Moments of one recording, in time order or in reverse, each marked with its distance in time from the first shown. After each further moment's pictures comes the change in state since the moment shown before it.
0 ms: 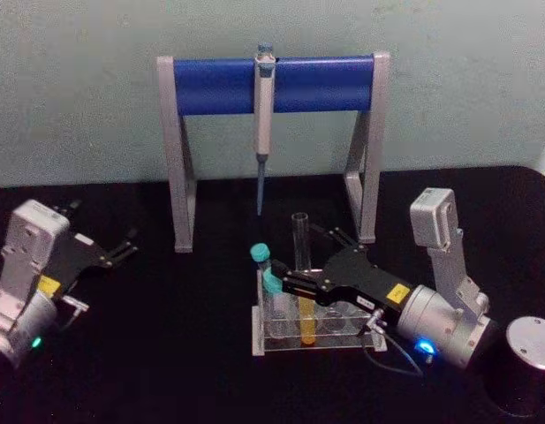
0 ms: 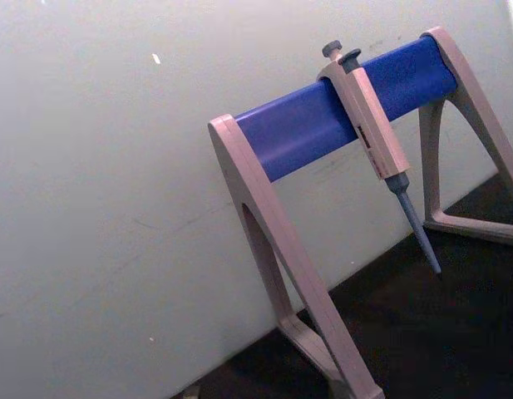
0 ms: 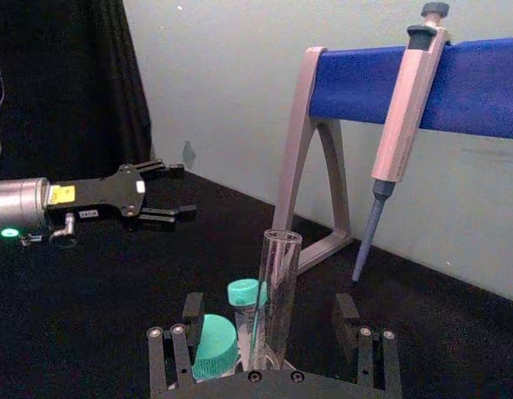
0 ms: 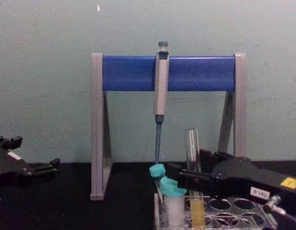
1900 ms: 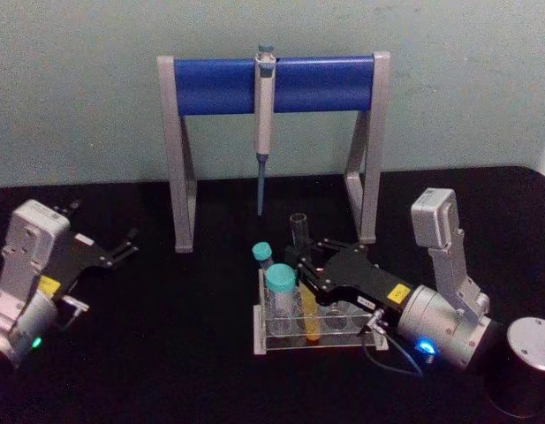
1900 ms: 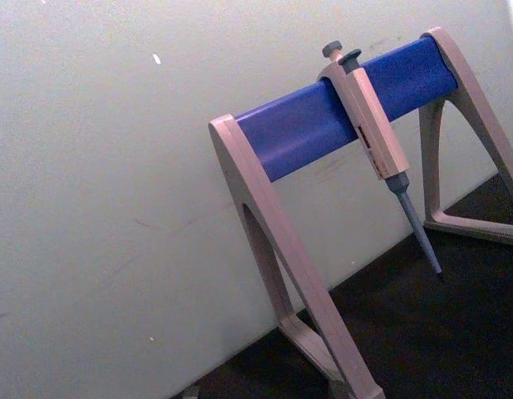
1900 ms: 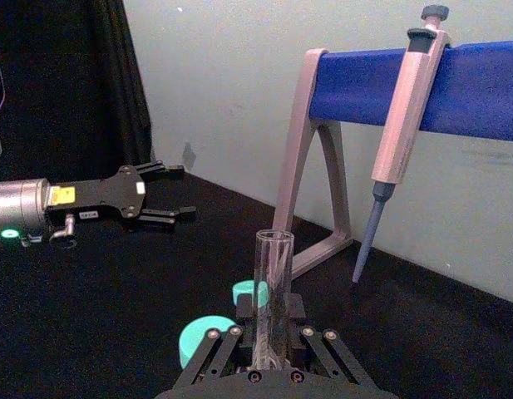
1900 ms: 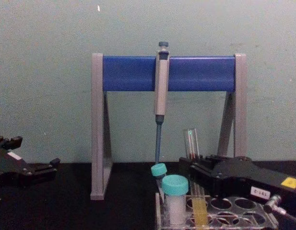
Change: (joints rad) left arm 0.000 0.000 0.000 0.000 0.000 0.000 0.000; right arm -0.001 0.001 0.001 -0.001 0.000 -0.002 -0.001
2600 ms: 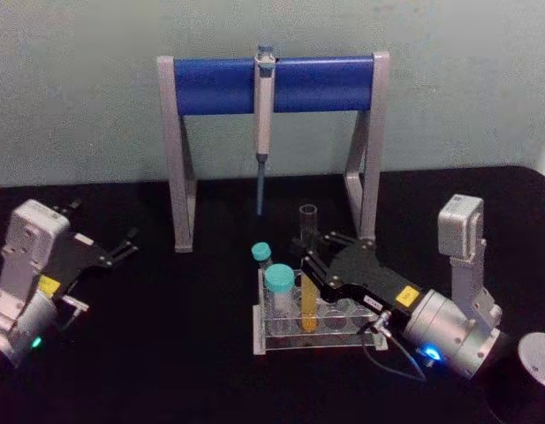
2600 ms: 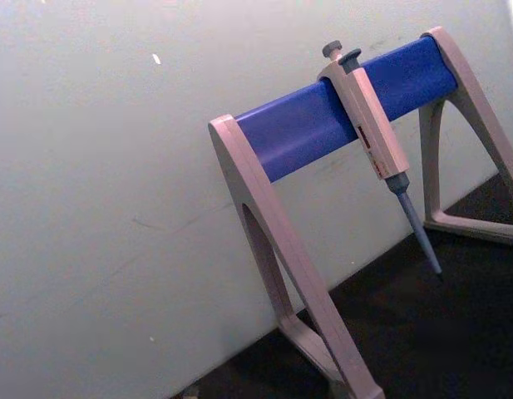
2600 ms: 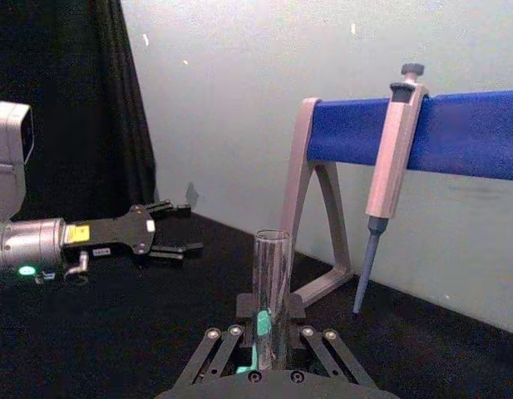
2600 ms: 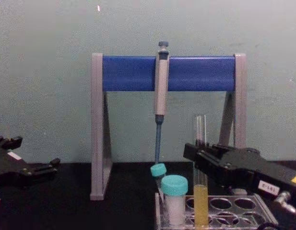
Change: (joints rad) left arm 0.000 0.000 0.000 0.000 0.000 0.000 0.000; right arm -0.044 -0.015 0.033 -0.014 0.040 -0.102 0.023
